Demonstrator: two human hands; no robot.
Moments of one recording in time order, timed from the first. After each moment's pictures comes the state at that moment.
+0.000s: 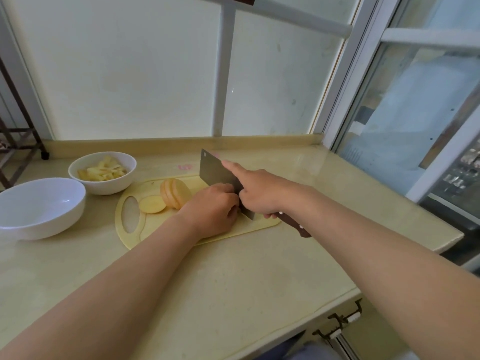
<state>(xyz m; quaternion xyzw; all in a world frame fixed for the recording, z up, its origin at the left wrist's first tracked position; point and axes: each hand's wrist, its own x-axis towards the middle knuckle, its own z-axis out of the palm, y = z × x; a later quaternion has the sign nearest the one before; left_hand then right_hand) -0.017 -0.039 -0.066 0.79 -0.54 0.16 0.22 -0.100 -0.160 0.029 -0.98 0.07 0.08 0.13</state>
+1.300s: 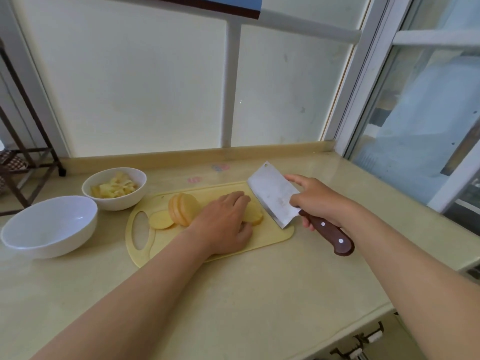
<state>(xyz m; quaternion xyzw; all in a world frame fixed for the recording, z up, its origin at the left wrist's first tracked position) -0.029 -0.041 -0.051 0.88 -0.45 0.06 0.14 -0.107 -0.253 0.006 -0.88 0.22 0.01 0.42</state>
